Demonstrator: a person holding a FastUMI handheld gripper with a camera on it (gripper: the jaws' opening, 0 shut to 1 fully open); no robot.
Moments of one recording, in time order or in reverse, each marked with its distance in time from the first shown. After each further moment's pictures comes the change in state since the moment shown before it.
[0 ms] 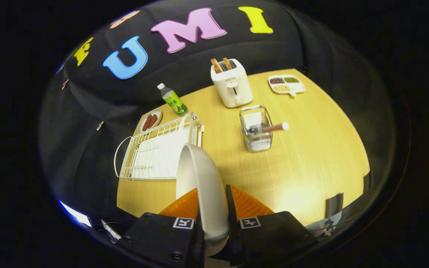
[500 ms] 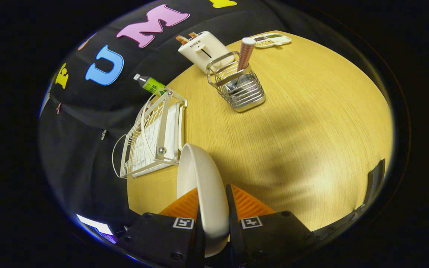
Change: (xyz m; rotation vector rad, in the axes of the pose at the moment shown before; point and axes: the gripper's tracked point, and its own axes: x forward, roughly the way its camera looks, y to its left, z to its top) arm 0.069 -0.041 -0.068 0.170 0.127 0.119
